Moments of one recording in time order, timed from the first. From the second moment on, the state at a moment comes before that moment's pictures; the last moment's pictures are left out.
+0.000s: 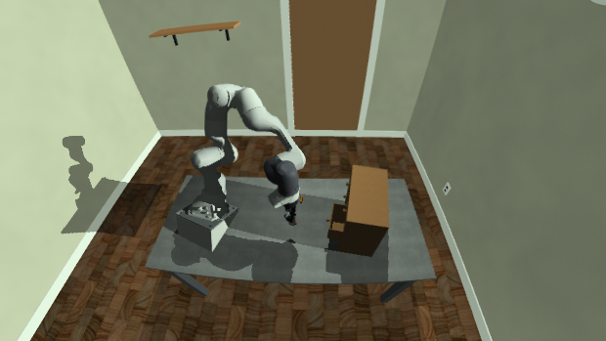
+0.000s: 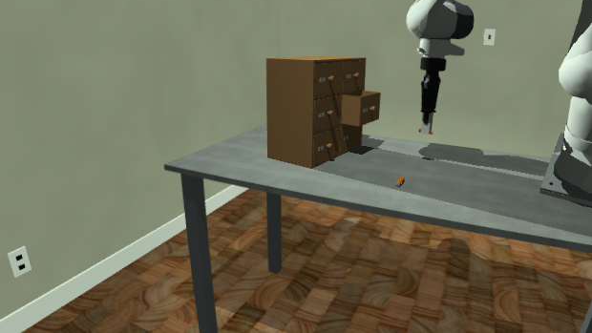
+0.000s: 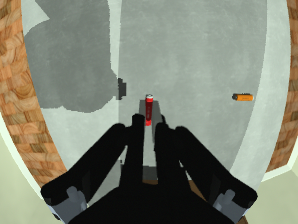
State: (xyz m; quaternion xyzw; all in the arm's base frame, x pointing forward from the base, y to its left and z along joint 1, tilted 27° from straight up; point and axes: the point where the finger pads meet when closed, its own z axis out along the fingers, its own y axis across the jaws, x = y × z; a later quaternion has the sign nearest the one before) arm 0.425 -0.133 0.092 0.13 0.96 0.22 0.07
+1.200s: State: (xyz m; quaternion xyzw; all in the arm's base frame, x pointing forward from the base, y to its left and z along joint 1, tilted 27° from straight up) arm 0.482 -0.120 0.146 0.13 0.97 0.22 0.07
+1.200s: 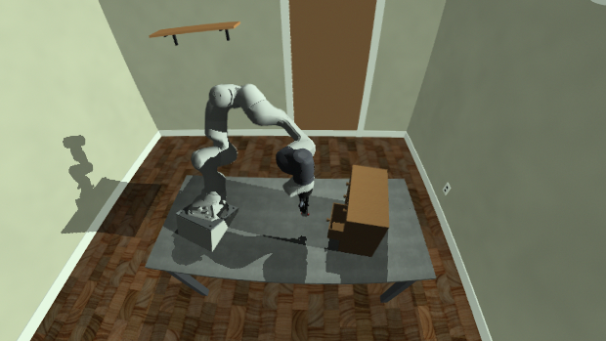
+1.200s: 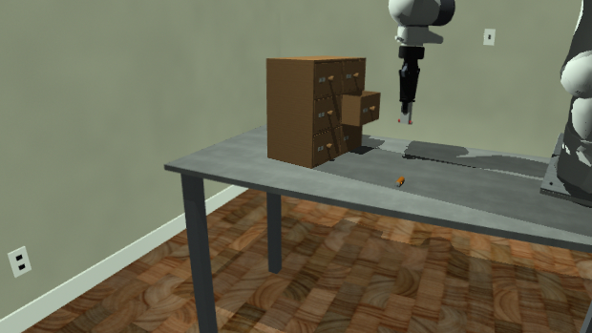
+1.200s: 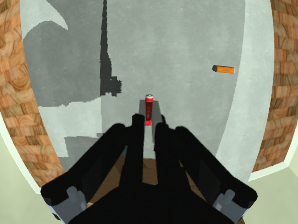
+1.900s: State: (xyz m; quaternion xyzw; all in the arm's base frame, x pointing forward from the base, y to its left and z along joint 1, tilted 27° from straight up) arm 0.470 -0.159 0.224 0.13 0.96 0.22 0.07
